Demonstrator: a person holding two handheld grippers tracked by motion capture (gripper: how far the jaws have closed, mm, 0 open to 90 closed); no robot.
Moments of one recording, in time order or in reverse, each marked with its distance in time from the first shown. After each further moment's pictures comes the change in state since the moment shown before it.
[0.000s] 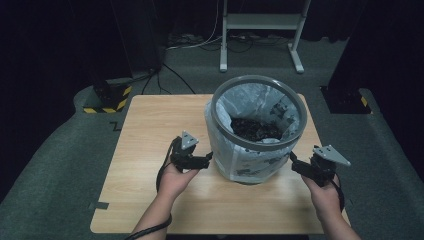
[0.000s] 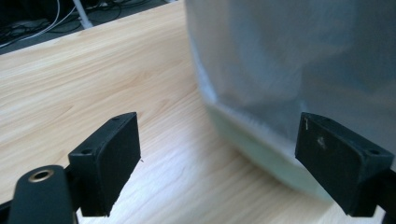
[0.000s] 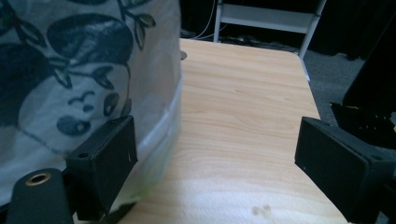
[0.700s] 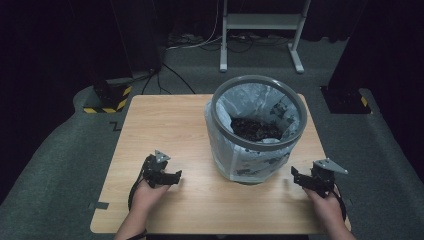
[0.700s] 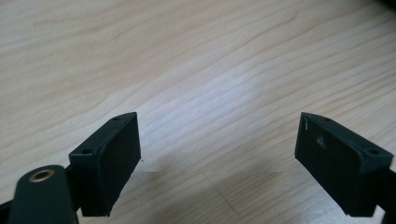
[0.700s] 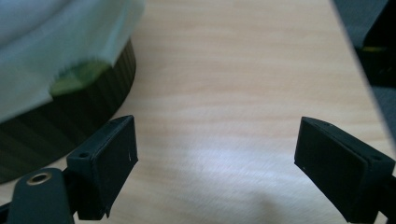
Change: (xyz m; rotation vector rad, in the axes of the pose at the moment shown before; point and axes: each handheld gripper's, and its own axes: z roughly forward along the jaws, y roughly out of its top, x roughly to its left) left arm 0.058 -0.090 -0.008 0.271 0.125 -0.106; right arm -0.015 -0.059 0.019 0.203 0.029 0.072
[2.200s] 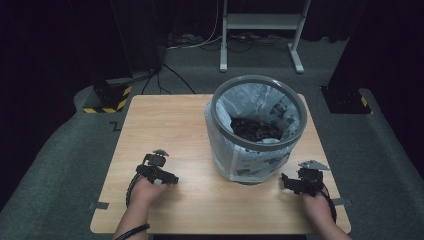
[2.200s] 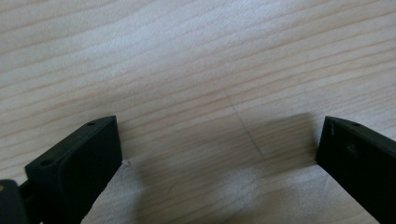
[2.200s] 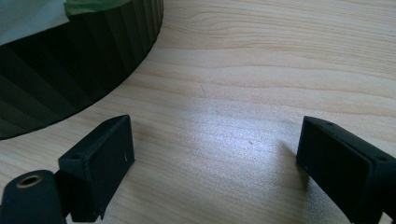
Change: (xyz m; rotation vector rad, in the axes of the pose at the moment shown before) left arm 0.008 0.020 0.009 0.444 0.058 -0.160; right arm 0.019 -0.005 0.018 0.123 0.022 -0.094
